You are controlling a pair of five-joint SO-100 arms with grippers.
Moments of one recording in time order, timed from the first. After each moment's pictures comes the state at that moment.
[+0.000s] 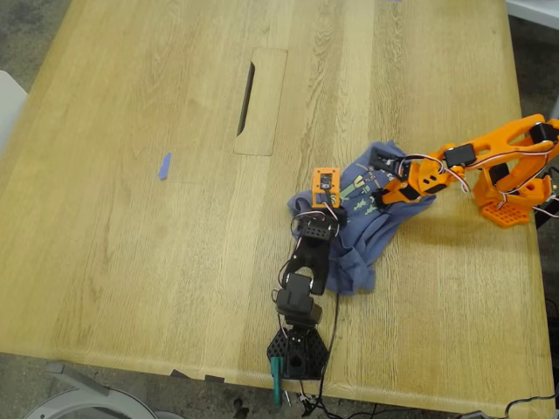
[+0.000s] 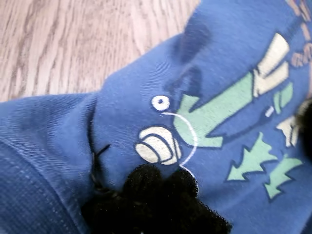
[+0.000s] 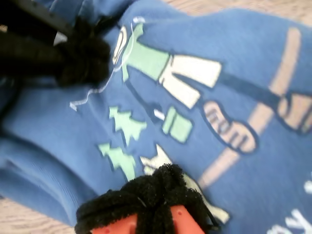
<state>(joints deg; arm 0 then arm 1) 9.6 101.1 129.4 18.3 -99.7 -13.7 124.4 144.2 30.7 -65.7</state>
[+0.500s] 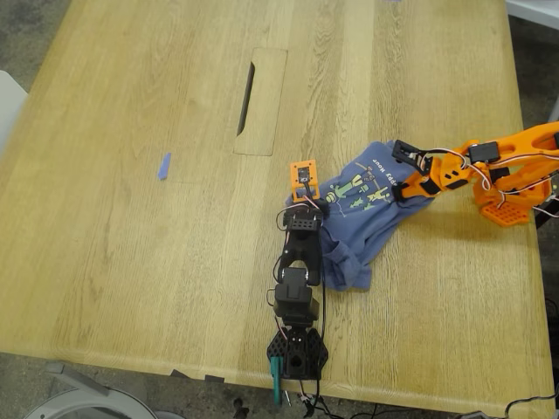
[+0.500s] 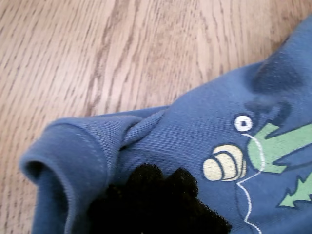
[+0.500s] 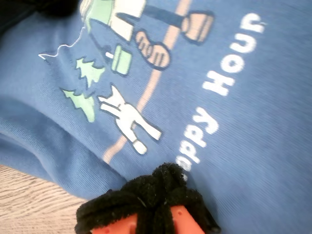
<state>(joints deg) 1.0 99.1 125.4 21.7 -99.7 -8.6 149.5 159.2 43.4 -65.7</state>
